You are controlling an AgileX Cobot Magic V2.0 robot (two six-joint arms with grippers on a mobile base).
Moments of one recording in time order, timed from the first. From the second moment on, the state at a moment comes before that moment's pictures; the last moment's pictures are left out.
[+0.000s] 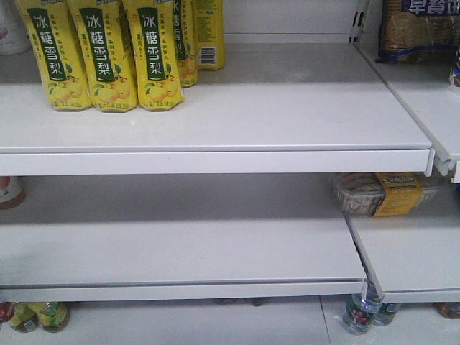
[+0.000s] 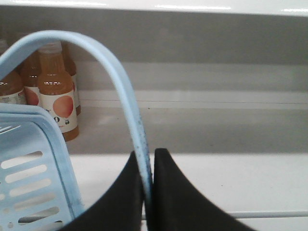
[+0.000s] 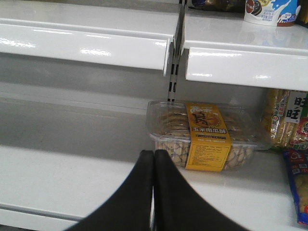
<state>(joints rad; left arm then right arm) -0.02 0.09 0.04 0.14 0.09 -0.27 0.45 0.25 -0.21 -0.95 0.40 0.89</state>
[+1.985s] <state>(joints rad) -0.02 -0.01 0.04 -0.10 0.12 0.01 0.45 0.25 -0.21 -0.95 0.40 0.89</state>
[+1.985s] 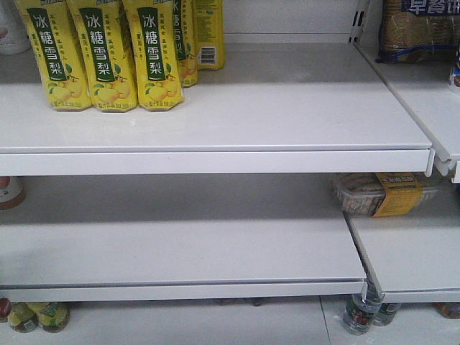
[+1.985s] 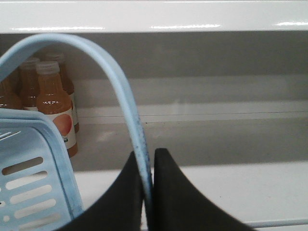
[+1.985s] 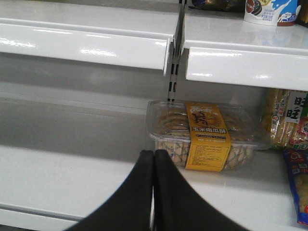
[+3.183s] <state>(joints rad) -0.02 -0.01 0.04 -0.10 0.12 0.01 -0.05 0.17 -0.18 -0.01 0.27 -0.04</state>
